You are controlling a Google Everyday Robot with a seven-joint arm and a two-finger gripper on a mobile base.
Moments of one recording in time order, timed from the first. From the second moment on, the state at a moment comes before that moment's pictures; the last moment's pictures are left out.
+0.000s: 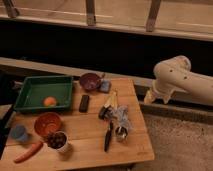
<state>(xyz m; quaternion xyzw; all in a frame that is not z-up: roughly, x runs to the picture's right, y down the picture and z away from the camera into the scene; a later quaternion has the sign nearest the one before) 0.279 0.067 0.740 -0.18 0.21 0.67 0.69</state>
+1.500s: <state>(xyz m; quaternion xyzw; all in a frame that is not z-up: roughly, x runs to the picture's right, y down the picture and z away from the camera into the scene) 0.261 0.053 0.745 -0.13 0.20 0.66 0.71</state>
